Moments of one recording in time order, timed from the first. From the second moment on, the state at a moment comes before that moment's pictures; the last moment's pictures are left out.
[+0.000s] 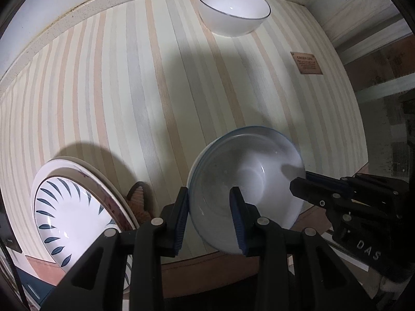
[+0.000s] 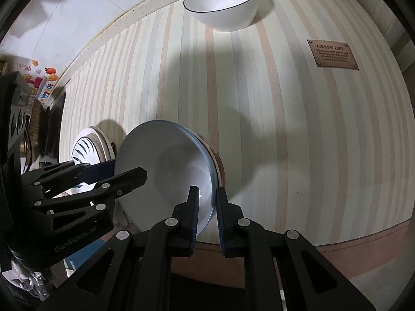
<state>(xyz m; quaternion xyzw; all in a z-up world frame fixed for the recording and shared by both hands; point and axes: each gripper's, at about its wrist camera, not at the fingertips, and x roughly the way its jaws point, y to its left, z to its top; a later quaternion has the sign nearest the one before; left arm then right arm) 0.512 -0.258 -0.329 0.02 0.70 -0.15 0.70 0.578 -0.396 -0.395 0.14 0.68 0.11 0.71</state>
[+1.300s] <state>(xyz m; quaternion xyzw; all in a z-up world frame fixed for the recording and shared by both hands) 0.730 -0.288 -0.351 -0.10 0.66 -0.15 0.72 0.799 -0.465 -0.408 0.17 0.62 0.04 0.76</state>
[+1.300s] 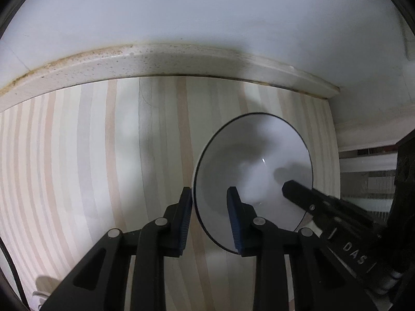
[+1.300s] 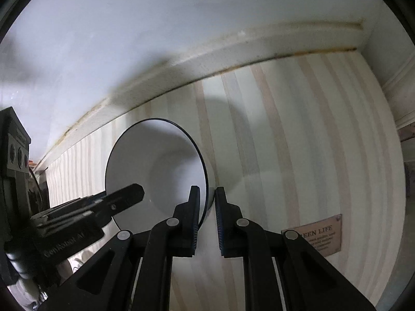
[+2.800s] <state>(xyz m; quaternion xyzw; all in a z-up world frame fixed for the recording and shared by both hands) 0.497 -0.234 -0.294 -0.04 0.66 -0.18 0.73 0.544 -0.398 -0.347 0.17 0.60 0.08 0.78</state>
